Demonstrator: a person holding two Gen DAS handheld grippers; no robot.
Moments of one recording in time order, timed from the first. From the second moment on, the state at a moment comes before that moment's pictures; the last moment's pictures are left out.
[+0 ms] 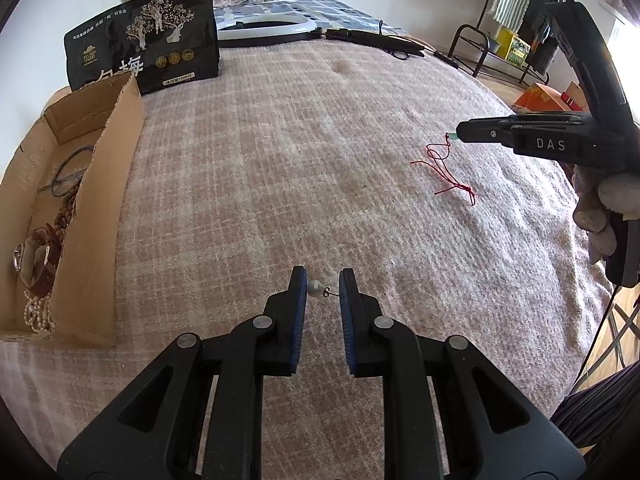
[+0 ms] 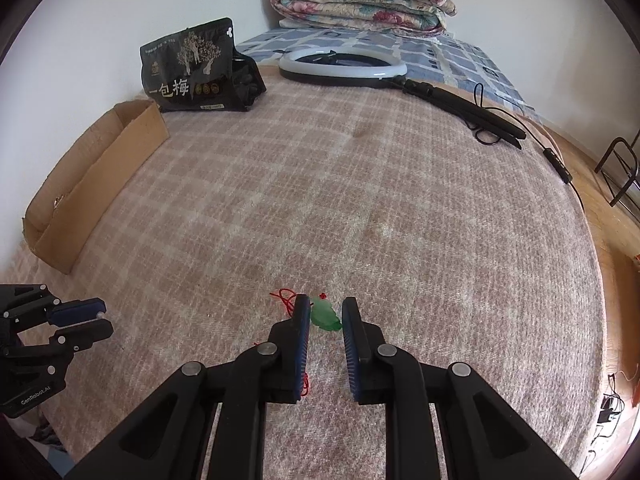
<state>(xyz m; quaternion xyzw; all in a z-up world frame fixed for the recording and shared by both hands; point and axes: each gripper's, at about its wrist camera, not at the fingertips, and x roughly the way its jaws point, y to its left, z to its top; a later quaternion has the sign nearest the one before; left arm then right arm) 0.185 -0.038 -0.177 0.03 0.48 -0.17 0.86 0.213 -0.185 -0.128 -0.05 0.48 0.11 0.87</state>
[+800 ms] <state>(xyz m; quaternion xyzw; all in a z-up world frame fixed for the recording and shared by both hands) 0.191 0.018 -0.108 -0.03 0.41 -0.14 0.90 0.203 -0.140 -0.027 -0.03 0.38 0.16 0.91</state>
